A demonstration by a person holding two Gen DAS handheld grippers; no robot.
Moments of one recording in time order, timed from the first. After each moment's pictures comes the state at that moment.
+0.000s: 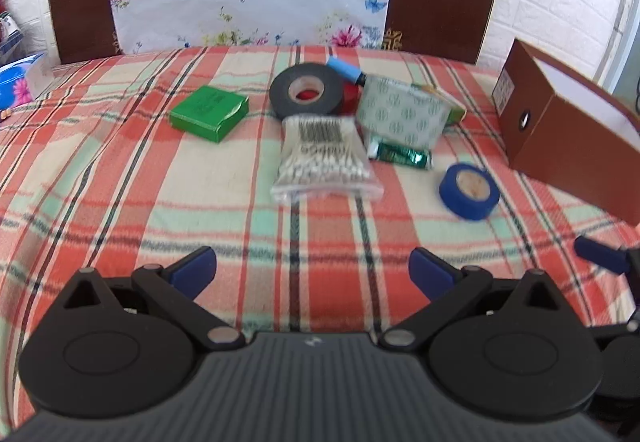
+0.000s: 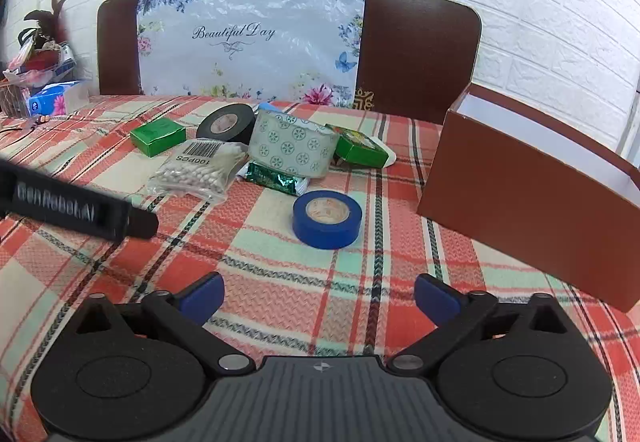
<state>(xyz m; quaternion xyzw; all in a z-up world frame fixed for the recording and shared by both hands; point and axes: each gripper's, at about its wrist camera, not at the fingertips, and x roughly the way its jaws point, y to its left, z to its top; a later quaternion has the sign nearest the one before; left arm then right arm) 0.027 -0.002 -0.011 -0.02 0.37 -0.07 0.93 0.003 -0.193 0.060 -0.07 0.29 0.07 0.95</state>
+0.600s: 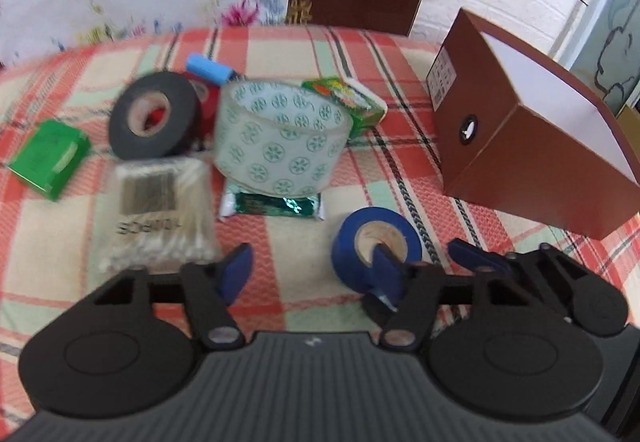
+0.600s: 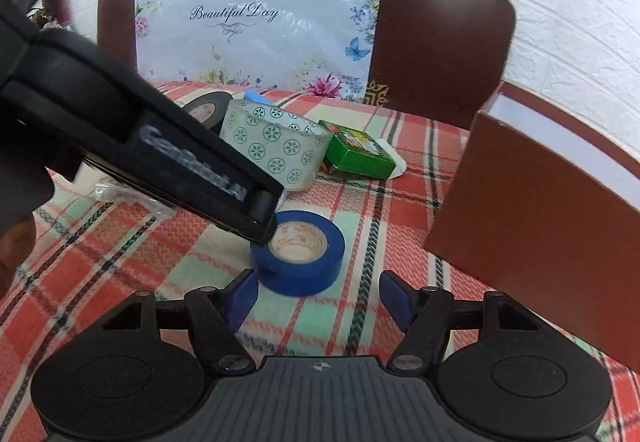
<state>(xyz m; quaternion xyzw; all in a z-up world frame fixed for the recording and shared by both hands) 0.117 -0.080 -0.020 -0.03 0.44 -0.17 0.88 0.071 -0.209 0.041 -0.09 0.30 0.11 0.94</state>
